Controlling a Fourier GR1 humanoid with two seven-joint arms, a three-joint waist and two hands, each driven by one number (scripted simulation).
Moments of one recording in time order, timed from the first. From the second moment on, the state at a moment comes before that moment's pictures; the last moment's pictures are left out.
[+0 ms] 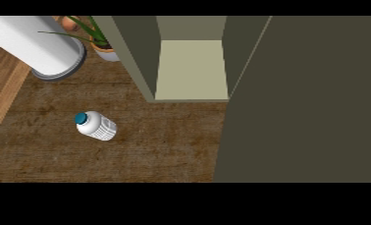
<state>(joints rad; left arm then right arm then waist) 0.62 0.08 -0.26 -2.41 0.00 0.65 -0.10 0.21 -0.11 0.65 -2.48 0.12 -0.20 0.31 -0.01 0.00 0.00</state>
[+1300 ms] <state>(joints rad) 0.27 0.02 0.02 -1.75 0.20 0.49 -0.34 0.18 -0.21 0.73 -2.47 0.15 -0.32 0.29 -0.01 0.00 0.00</state>
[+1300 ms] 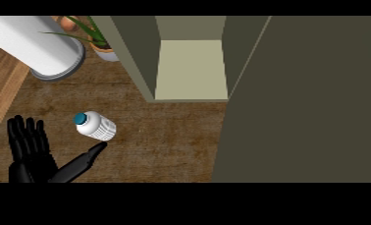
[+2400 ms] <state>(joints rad) 0.01 0.01 0.09 -1.13 0.35 0.41 -0.69 0.12 -0.25 0.74 -2.47 0.16 -0.39 0.32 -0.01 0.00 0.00</state>
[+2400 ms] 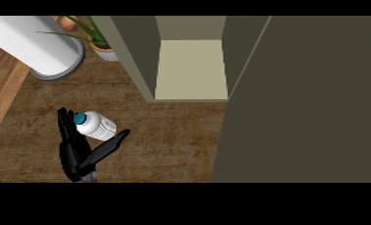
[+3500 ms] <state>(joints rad) -0.14 0.02 0.19 -0.70 0.49 0.19 -1.01 0.07 -0.27 0.79 -2.44 0.18 -0.46 0.34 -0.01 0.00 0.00</state>
